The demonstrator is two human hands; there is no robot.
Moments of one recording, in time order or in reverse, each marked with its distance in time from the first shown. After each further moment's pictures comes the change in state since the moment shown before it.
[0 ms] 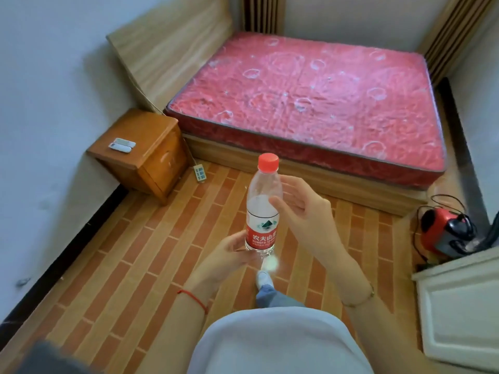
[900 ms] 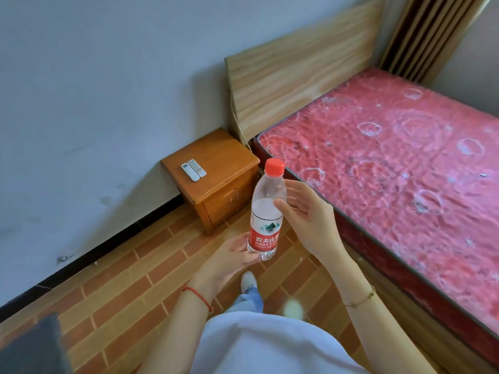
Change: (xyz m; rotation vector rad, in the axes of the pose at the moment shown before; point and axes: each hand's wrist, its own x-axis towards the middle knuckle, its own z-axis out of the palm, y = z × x) left_hand 0.277 0.155 -0.295 -0.277 0.436 -0.002; right_hand 0.486 0.015 0.195 0.031 -0.453 -0.158
